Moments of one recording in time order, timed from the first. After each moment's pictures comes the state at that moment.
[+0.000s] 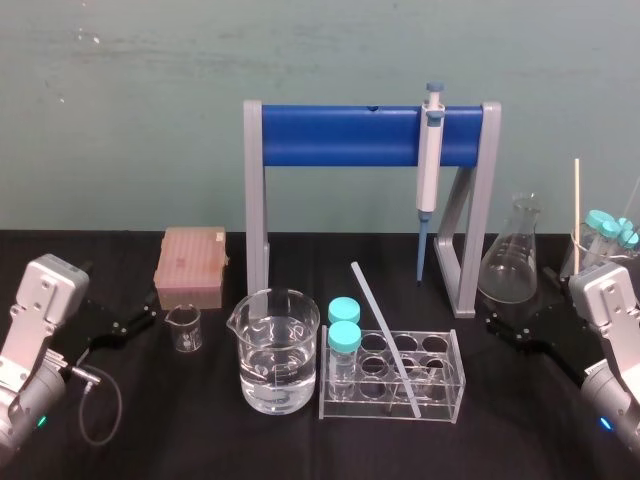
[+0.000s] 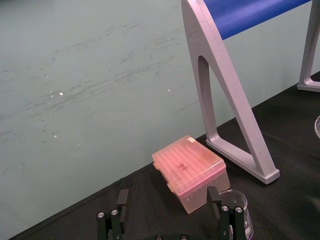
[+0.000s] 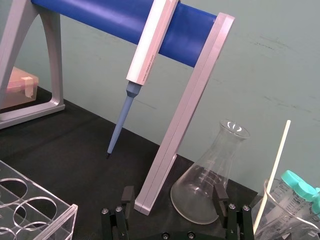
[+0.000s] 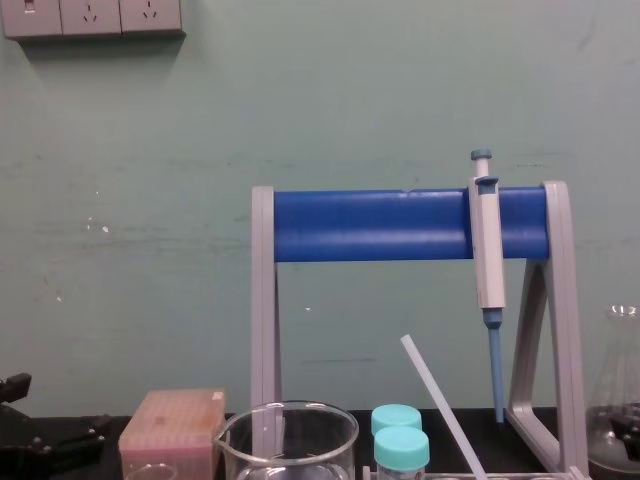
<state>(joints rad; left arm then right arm) -0.20 0.60 0.45 -1.41 -0.25 -0.12 0.03 0.20 0.60 -0.45 -1.41 0.25 -0.12 -0.03</state>
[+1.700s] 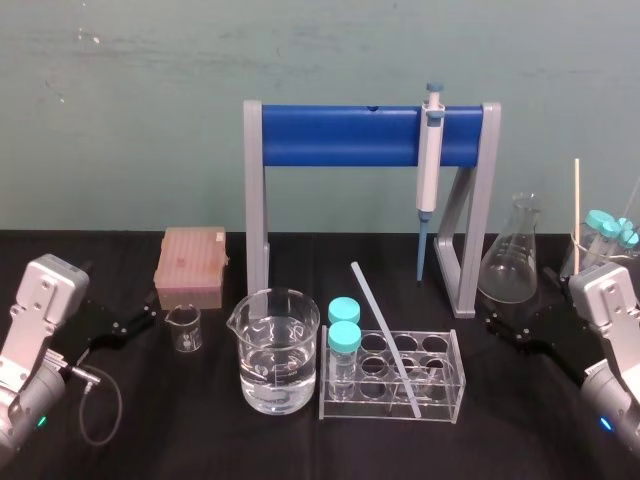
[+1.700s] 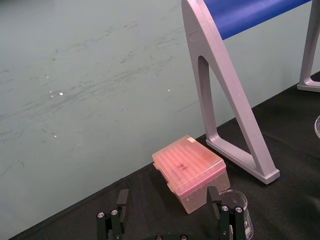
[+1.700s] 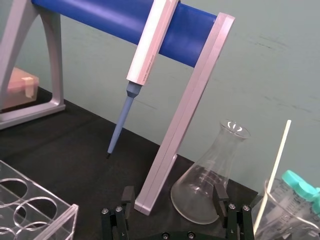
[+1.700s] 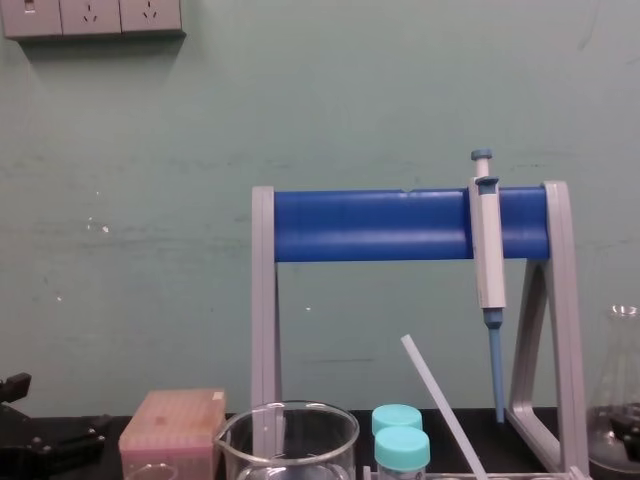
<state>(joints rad) -0.20 0.60 0.45 -1.41 -0.25 -0.12 0.03 0.20 0.60 -0.45 -1.41 0.25 -0.12 -0.03</state>
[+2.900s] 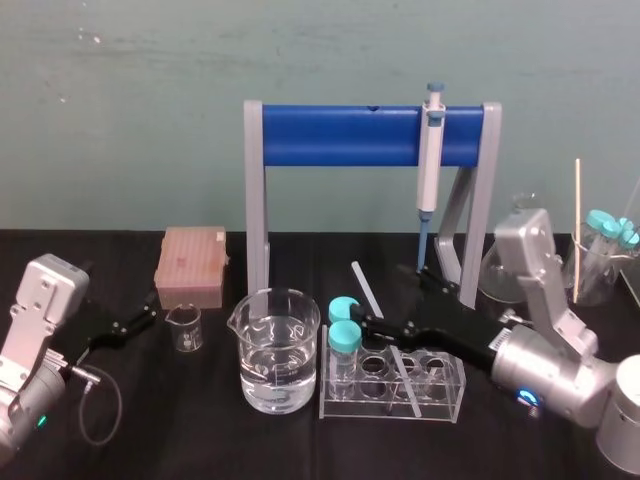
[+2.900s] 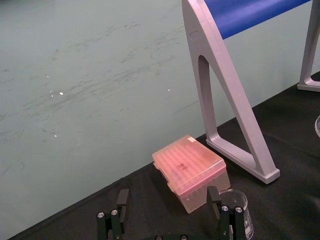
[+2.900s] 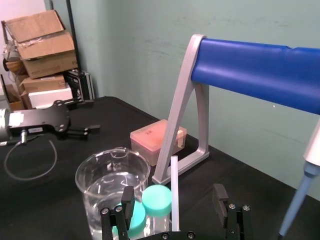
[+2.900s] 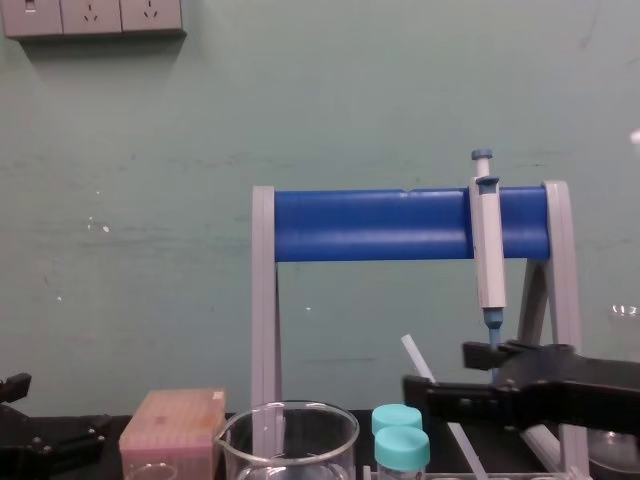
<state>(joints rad) -0.20 0.60 0.45 -1.41 -0.25 -0.12 0.03 0.30 0.52 -0.48 -1.51 0.47 0.06 0.44</state>
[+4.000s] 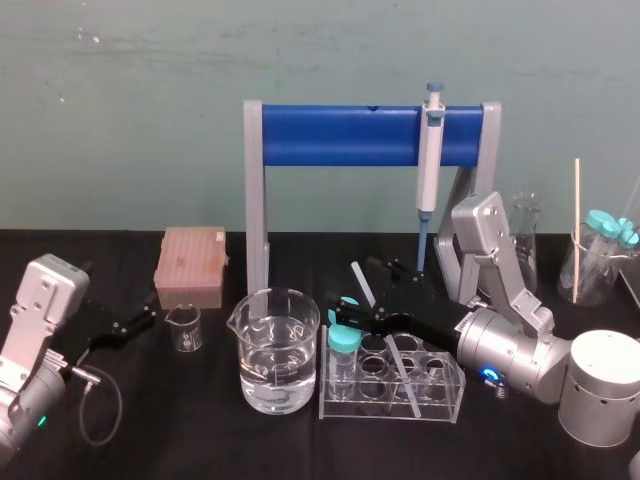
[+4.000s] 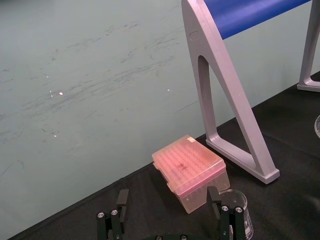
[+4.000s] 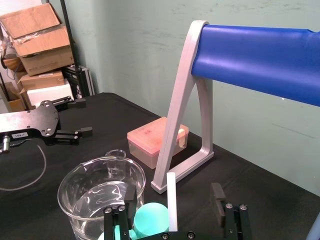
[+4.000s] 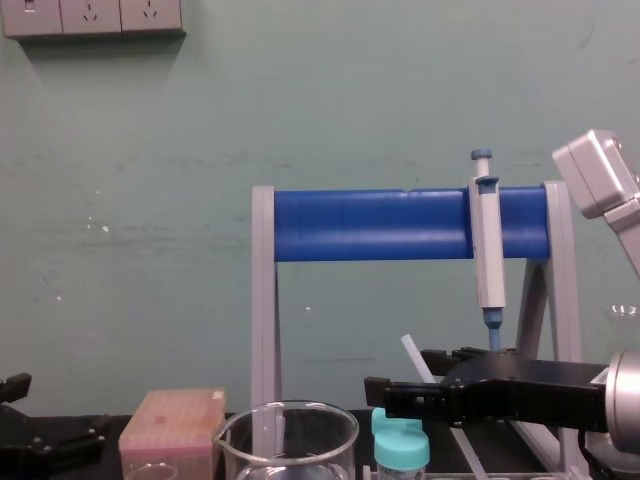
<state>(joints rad) -0.20 0.60 0.45 -1.41 -0.25 -0.12 0.03 0.39 0.40 -0.49 -1.38 0.42 0.11 0.47</state>
